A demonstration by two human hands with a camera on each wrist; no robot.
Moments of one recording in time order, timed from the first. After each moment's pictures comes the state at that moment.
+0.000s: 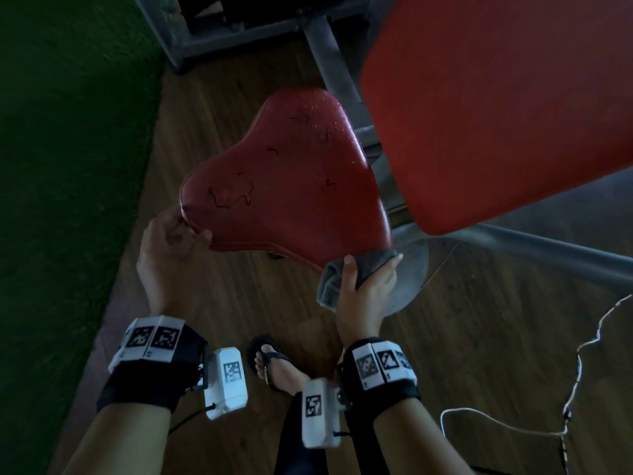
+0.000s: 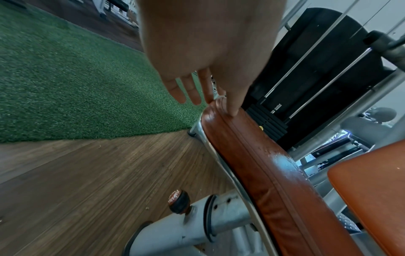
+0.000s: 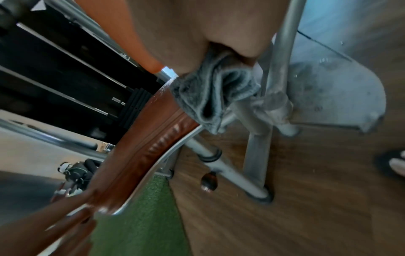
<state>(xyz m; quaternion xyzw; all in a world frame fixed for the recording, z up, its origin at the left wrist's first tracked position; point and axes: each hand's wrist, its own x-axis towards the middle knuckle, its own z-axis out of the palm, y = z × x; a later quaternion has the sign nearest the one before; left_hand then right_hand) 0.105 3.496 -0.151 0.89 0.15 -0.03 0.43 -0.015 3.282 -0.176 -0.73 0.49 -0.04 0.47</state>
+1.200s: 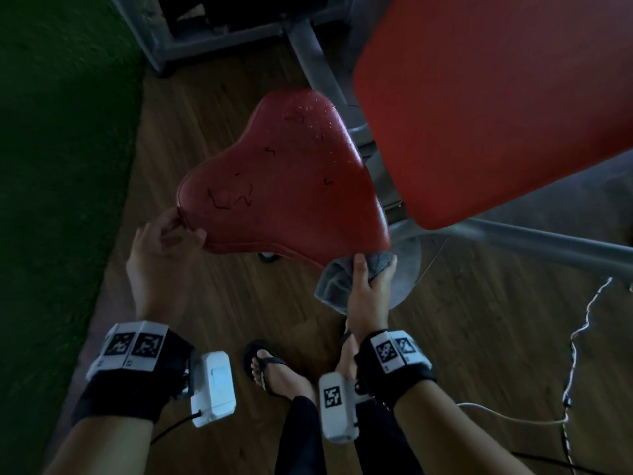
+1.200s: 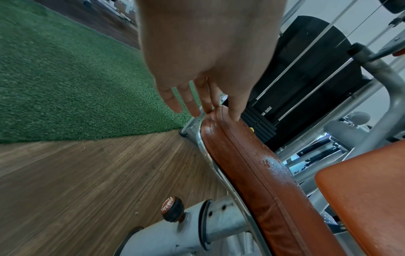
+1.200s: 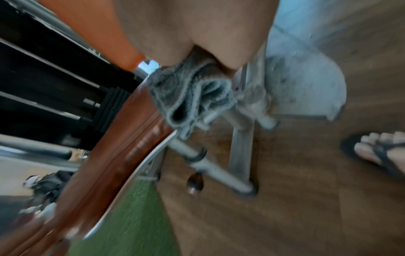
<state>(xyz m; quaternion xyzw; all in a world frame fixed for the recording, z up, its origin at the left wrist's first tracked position) 0.115 3.504 -0.140 0.89 0.13 -0.08 0.44 -0.019 3.277 -0.187 -0.66 0.51 -0.07 0.55</state>
